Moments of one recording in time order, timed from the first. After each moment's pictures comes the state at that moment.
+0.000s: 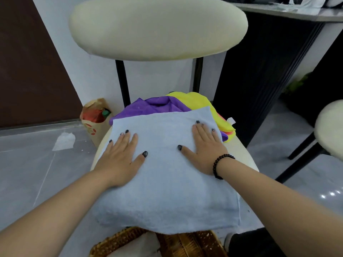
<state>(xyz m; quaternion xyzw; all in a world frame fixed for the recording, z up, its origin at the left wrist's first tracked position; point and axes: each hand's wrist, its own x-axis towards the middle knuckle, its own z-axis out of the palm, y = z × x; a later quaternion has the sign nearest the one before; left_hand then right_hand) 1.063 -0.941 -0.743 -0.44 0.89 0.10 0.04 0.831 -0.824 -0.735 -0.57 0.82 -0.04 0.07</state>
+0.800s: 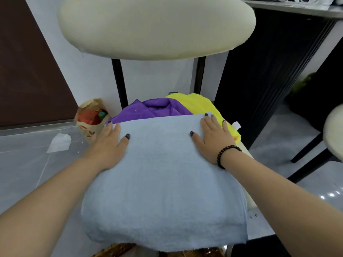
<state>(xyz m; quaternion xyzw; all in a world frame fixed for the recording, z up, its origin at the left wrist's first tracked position) 1.053 -1.011 -0.743 -0.51 0.85 0.11 -0.02 0.797 -0.857 -0.726 -0.54 0.84 -0.03 0.01</state>
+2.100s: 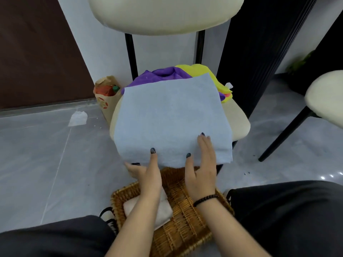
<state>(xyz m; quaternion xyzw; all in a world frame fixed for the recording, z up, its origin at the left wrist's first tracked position) 1.074 -0.760 -0.817 -0.56 0.36 0.60 -0.45 0.988 -0.689 -0.808 -0.40 0.73 -0.56 -0.01</state>
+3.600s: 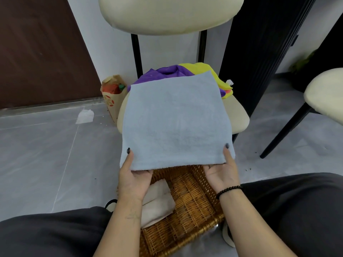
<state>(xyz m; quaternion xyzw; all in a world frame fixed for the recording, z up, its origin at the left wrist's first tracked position) 1.136 -0.752 -0.800 -0.29 0.08 0.81 -0.51 0.947 -0.653 -0.801 0.09 0.29 -0.84 0.46</state>
